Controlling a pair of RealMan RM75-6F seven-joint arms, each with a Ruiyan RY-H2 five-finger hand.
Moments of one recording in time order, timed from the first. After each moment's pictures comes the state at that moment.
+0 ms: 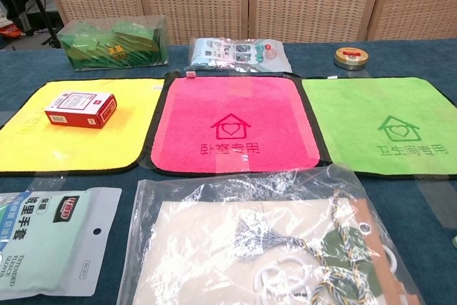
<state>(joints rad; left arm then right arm) -0.07 -1.16 0.04 -1.78 1.61 1.47 0.26 0.05 -1.15 -0.07 -1.82 -1.72 1.45 -0.26</state>
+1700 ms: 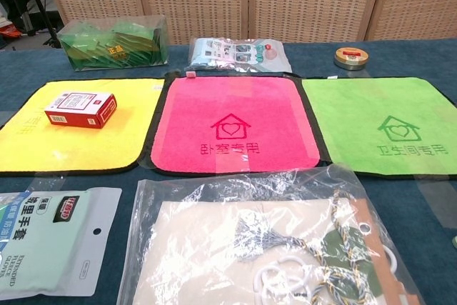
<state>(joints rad) -0.35 -0.90 -0.21 -1.94 1.02 0.80 -0.61 0.07 -1.16 -0.05 -1.79 -1.64 1.38 -0.25</state>
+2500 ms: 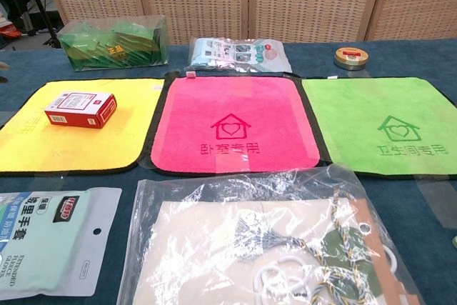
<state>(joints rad) -0.61 -0.98 -0.31 -1.51 0.67 0.27 -0.78 0.08 -1.22 -0.03 -1.75 -1.63 1.40 -0.30</state>
